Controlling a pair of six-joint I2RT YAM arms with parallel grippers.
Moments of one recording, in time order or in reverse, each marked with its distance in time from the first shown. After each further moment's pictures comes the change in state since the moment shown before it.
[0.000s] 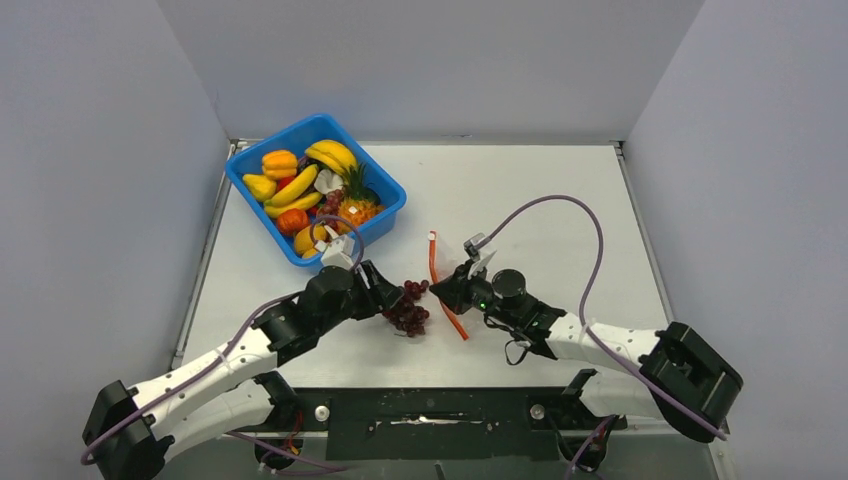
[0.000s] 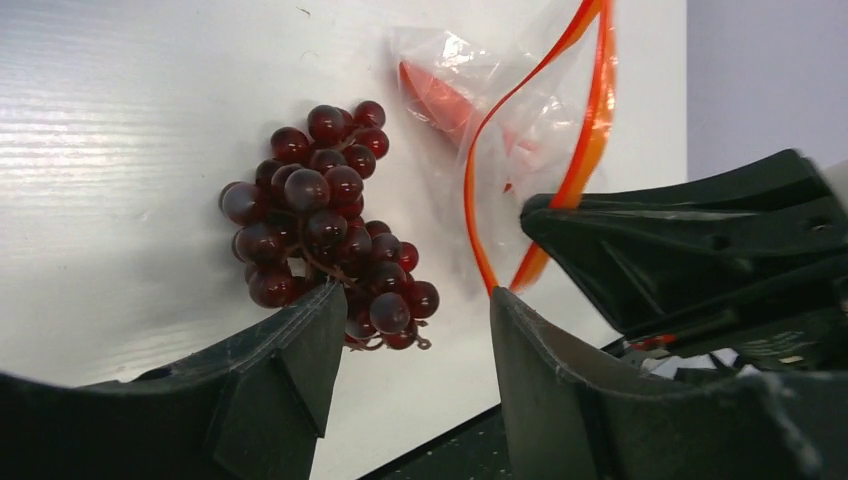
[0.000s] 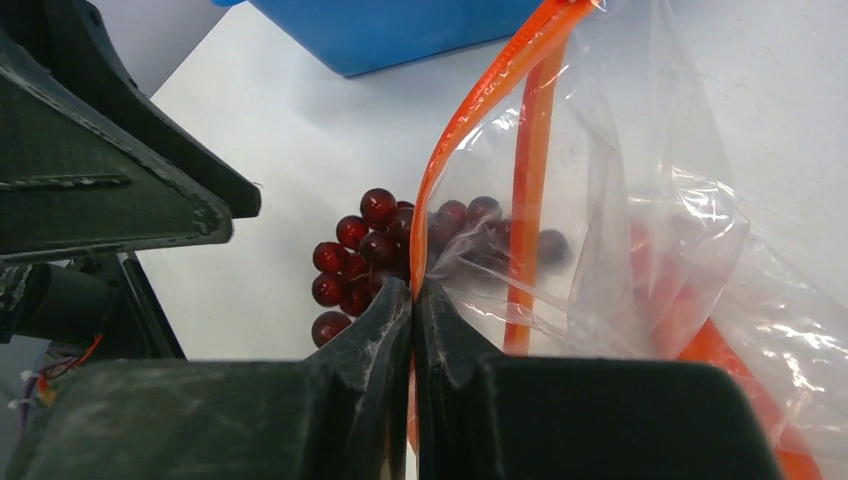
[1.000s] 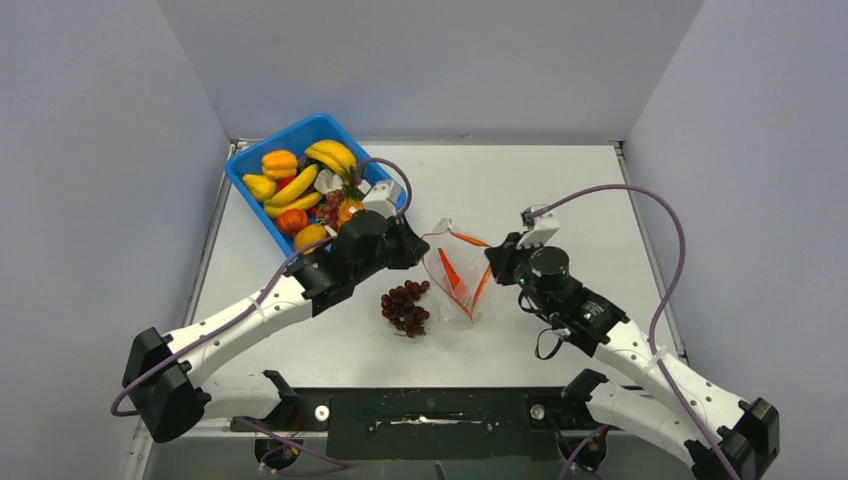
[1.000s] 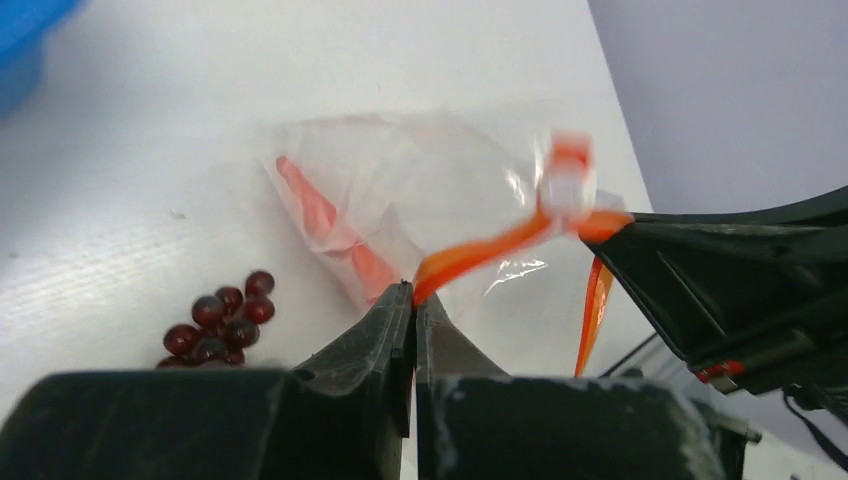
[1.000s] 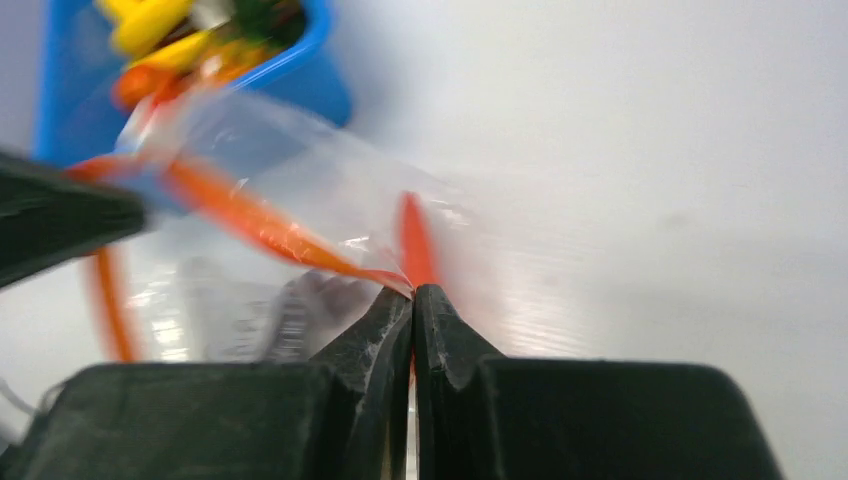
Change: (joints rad) left arm -0.012 0.373 0.375 0.091 0.088 0.277; right arm -0.080 -0.390 0.240 -0.690 0.285 0.002
